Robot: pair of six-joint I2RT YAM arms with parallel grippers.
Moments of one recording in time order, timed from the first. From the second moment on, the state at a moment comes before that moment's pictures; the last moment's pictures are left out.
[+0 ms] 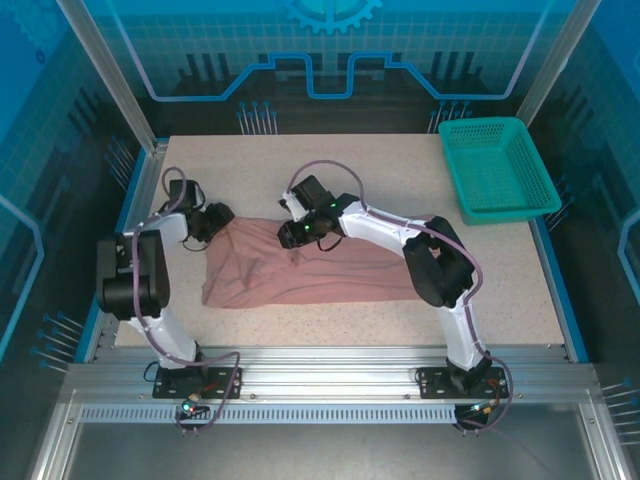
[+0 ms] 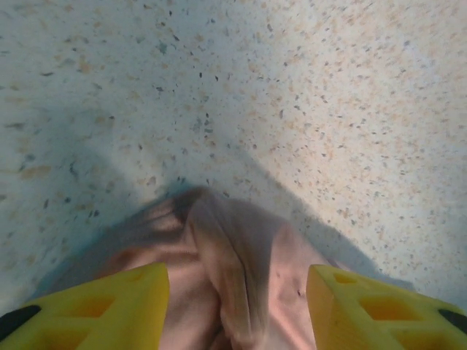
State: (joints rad) left arm 0.17 1.73 0.97 -0.21 0.30 -0.63; right arm 0.76 2.11 1.64 -0.49 -0.30 0.30
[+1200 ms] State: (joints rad) left arm 0.00 1.40 0.71 -0.22 0.28 -0.66; right arm 0.48 1.72 1.12 -0.45 -0.34 0.28
